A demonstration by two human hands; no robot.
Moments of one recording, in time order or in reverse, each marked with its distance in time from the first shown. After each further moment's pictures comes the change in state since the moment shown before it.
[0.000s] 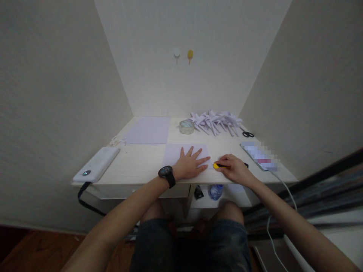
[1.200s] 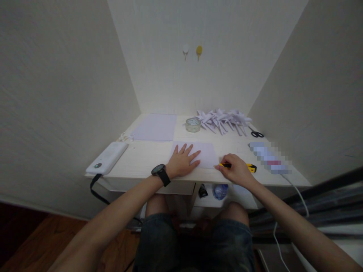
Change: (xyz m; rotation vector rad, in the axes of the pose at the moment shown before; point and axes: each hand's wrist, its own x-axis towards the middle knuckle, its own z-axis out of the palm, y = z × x) left_hand -0.033 -0.026 -0.001 0.061 0.072 -0.176; right_hand 0.008 -0.018 0.016 -0.090 0.078 0.093
